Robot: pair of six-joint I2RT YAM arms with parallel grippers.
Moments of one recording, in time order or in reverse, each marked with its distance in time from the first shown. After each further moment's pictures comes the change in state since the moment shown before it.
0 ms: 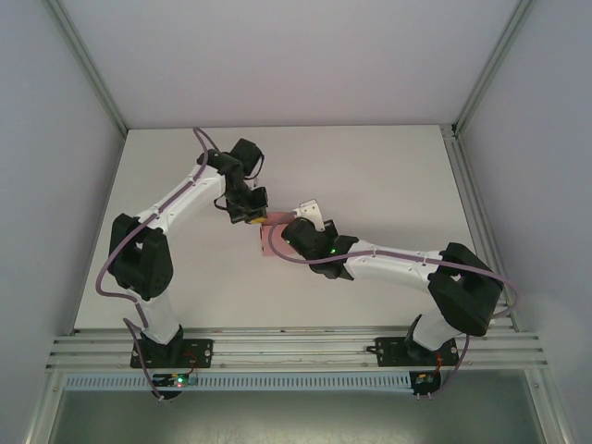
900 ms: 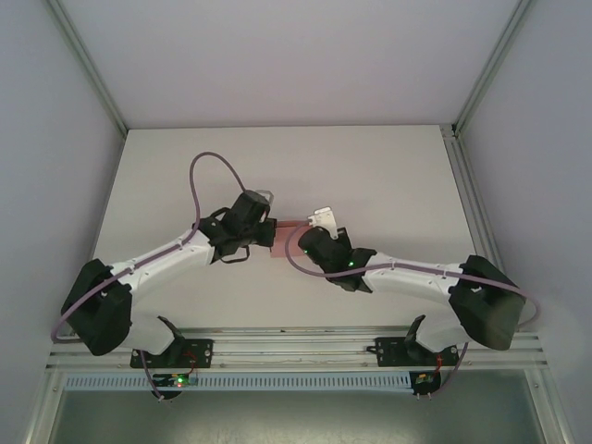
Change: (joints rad) left arm -0.259 -0.388 -0.678 0.792 -0.370 0.214; right arm -0.006 -0.155 -0.201 0.154 -0.010 0.000
